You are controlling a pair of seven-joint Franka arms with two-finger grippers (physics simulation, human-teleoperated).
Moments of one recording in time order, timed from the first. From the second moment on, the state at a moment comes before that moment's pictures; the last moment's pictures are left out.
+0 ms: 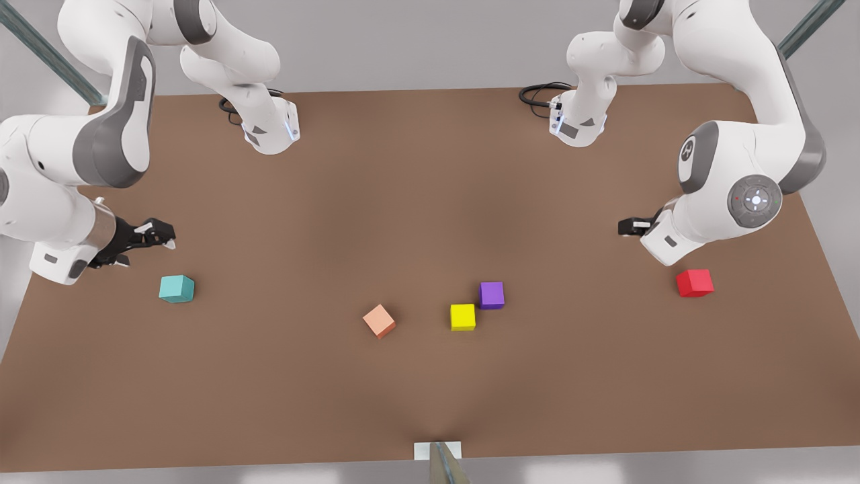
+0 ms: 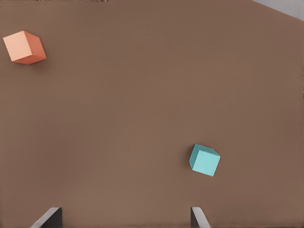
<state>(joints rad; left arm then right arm) -0.07 0.28 -0.08 -1.37 0.05 1.34 -0.08 0.02 0.27 -0.06 -1.27 0.00 1.41 -0.39</state>
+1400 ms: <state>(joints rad) 0.24 0.74 0.16 -1.60 0.01 2.01 0.48 0.01 0.27 -0.06 -1.34 0.00 1.47 -0.17</state>
